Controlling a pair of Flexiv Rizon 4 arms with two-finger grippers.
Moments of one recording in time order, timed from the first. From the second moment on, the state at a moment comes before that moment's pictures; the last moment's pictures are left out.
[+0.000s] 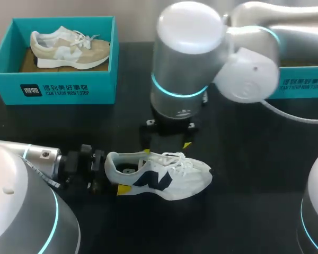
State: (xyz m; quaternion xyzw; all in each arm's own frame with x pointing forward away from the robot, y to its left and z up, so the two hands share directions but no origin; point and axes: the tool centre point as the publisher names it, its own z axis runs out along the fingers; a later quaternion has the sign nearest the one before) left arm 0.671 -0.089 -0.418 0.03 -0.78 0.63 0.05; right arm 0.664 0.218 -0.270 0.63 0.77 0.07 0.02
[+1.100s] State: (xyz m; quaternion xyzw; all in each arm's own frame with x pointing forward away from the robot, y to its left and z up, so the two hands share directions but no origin) left arm 0.671 -0.089 -0.418 0.03 -0.78 0.63 0.05; right arm 0.660 0.251 -0.311 0.67 0.74 0.00 0.06
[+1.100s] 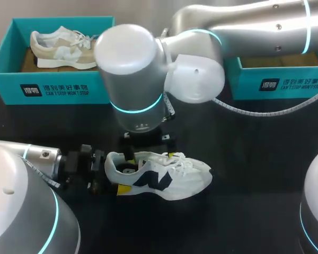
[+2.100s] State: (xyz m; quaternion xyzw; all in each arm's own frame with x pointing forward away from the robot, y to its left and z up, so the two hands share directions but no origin) left arm 0.671 -0.089 -0.418 0.03 -0.78 0.63 0.05; right arm 0.673 0.258 -0.343 0.64 0.76 -0.06 0.12
